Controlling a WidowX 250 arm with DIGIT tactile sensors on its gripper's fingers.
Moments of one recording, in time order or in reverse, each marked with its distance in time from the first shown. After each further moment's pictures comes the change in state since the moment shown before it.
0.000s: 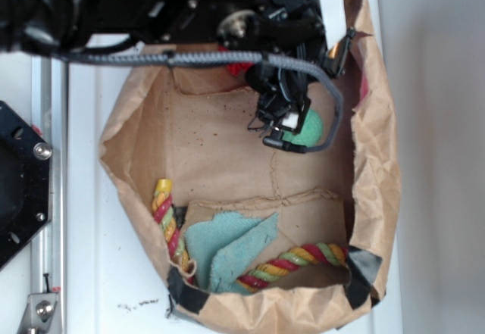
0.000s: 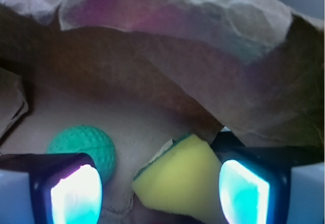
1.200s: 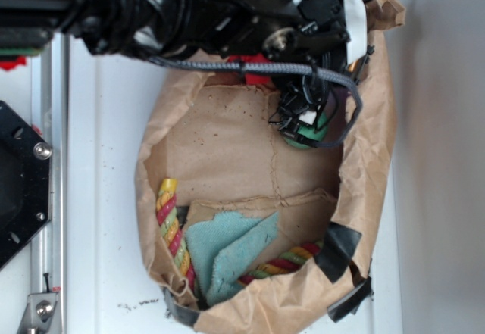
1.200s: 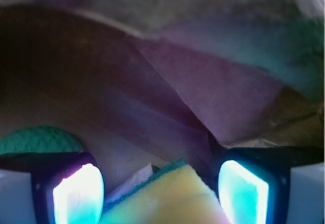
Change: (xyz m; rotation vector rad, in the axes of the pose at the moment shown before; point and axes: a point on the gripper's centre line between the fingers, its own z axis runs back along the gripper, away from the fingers) arm -0.007 0.002 -0.047 0.000 0.028 -0.136
